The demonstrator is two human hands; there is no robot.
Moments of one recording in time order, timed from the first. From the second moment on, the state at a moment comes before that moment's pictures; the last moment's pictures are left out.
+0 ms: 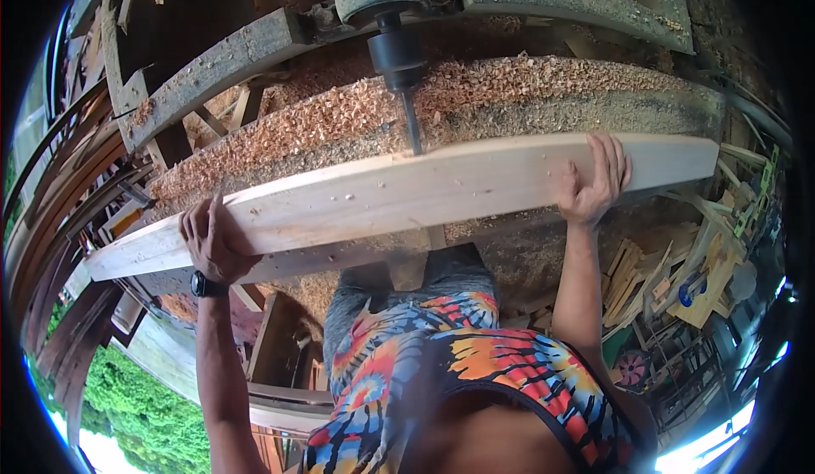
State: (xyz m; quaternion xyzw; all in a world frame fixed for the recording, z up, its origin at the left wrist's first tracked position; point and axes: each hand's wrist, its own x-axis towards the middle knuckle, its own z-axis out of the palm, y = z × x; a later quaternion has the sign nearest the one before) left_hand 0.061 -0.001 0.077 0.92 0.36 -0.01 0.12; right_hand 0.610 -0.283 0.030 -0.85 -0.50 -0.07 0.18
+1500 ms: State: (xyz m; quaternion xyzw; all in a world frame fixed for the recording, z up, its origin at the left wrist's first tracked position) left_hand 0.069 0.006 0.083 0.92 0.37 -0.01 0.11; right_hand 0.613 -0.279 0.029 -0.84 -0.50 -0.07 0.19
